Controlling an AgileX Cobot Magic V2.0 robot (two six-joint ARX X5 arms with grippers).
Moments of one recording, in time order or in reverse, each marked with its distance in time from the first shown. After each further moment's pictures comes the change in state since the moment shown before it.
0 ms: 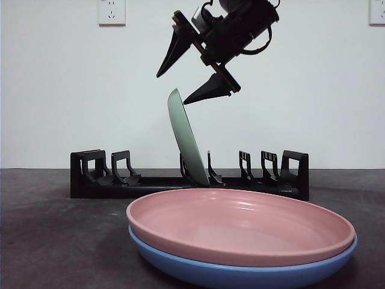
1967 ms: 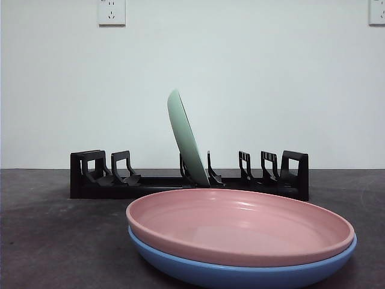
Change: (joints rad) left arm 0.000 0.177 0.000 0.063 0.020 -0.011; right arm -0.067 -1.292 -0.813 -0.331 0.220 -0.169
